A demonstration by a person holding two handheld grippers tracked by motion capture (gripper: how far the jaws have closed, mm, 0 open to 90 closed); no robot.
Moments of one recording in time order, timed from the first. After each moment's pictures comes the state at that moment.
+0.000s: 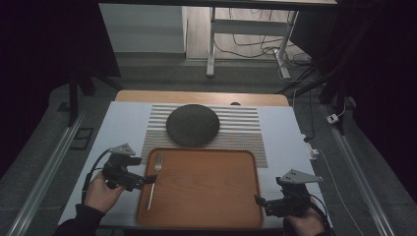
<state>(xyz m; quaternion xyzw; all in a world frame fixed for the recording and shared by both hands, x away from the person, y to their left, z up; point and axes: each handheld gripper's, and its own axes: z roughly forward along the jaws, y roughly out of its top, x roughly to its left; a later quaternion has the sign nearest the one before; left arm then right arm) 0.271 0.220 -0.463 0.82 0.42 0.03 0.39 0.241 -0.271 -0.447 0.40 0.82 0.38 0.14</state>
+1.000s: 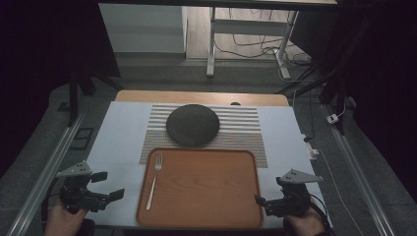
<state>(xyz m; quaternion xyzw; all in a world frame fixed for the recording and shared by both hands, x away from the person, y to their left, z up) 0.203 0.289 -0.467 0.77 0.46 0.05 0.43 0.242 -0.271 -0.447 0.40 0.82 0.38 0.14</state>
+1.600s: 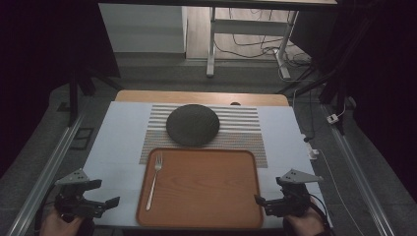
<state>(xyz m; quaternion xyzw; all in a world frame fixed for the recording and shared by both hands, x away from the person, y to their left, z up) 0.191 0.294 -0.477 0.78 0.48 0.06 0.39 0.242 -0.271 -0.447 0.40 0.82 0.38 0.14</state>
